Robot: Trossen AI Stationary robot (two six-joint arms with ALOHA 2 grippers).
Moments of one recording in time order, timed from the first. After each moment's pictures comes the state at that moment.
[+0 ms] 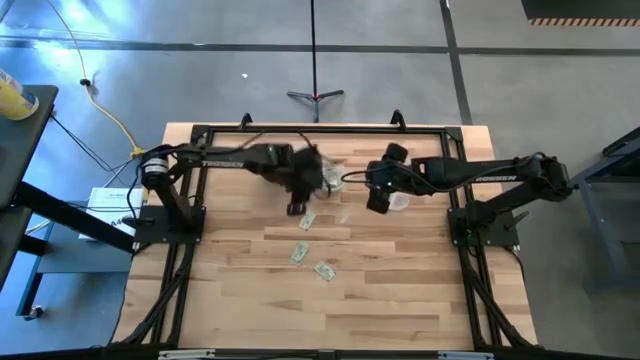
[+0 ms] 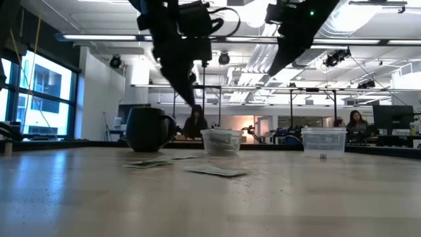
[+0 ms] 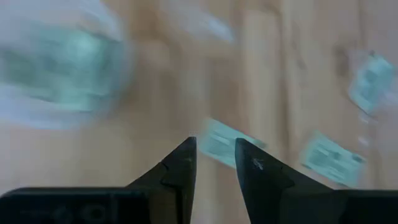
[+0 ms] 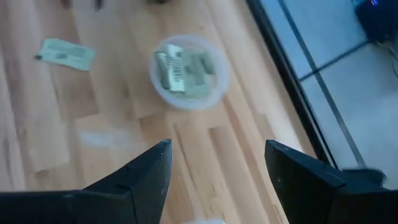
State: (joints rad) left arm 0.23 1.73 1.32 -0.73 0.17 0.23; right arm -0.08 1.33 1.06 -0.66 0.42 0.06
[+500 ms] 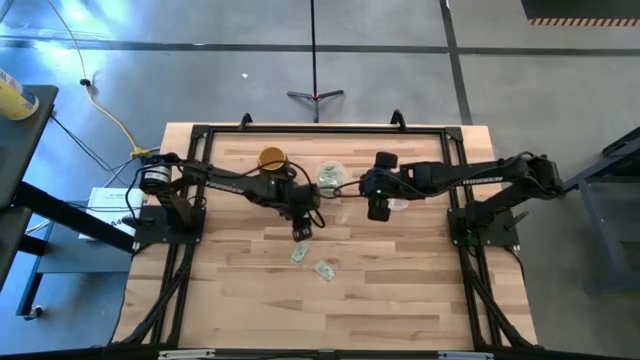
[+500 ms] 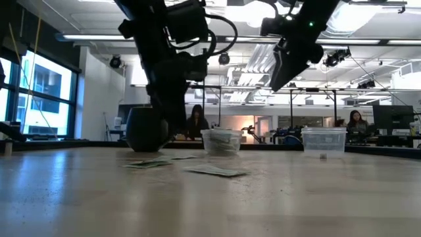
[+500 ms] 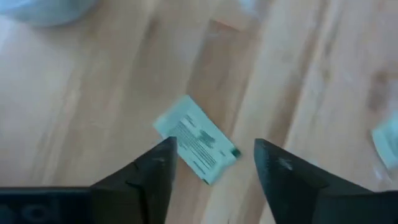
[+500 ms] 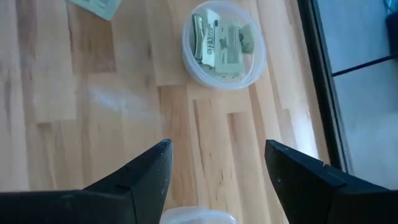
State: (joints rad) left arm 0.04 1.74 1.13 -0.53 -0.04 -0.28; right arm -0.06 1.42 1.06 -0.69 0.38 -0.07
